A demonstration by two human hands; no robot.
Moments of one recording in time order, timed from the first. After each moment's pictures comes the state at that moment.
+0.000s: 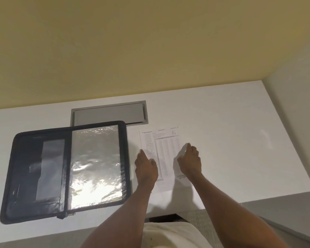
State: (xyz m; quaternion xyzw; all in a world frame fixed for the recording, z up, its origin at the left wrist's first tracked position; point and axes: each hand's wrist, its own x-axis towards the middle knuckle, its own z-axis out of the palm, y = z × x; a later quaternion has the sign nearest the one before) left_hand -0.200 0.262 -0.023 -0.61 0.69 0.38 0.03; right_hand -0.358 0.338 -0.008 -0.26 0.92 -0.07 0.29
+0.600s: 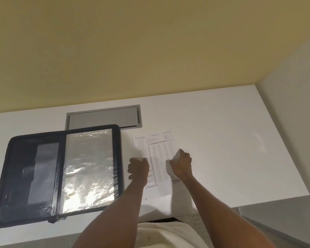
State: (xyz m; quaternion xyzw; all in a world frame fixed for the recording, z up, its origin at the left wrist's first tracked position) left_hand -0.240 0.245 -0.005 -0.77 0.45 0.45 0.03; right_hand -0.363 0.347 -0.010 -0.19 0.88 -0.22 0.37
